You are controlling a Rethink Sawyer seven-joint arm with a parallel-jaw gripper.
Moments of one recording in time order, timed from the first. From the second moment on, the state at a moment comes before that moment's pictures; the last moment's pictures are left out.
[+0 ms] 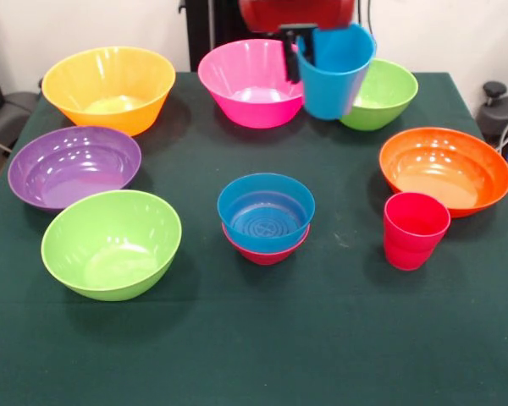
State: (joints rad) arm -0.48 -0.74 0.42 1.49 -0.21 1.04 1.89
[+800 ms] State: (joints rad) arm -0.33 -0.53 0.45 1.12 -0.26 1.08 1.89
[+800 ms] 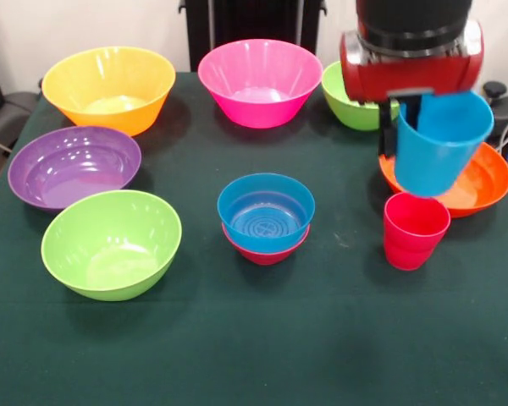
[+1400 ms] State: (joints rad) arm -0.34 -0.46 0.45 1.09 -0.27 1.08 1.89
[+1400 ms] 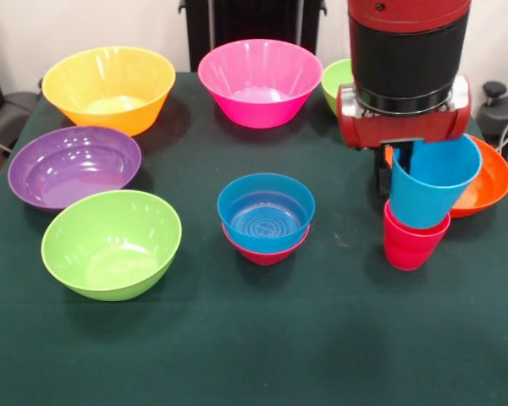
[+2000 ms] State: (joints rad) arm -0.42 -0.48 0.45 1.11 -0.30 1.06 1.89
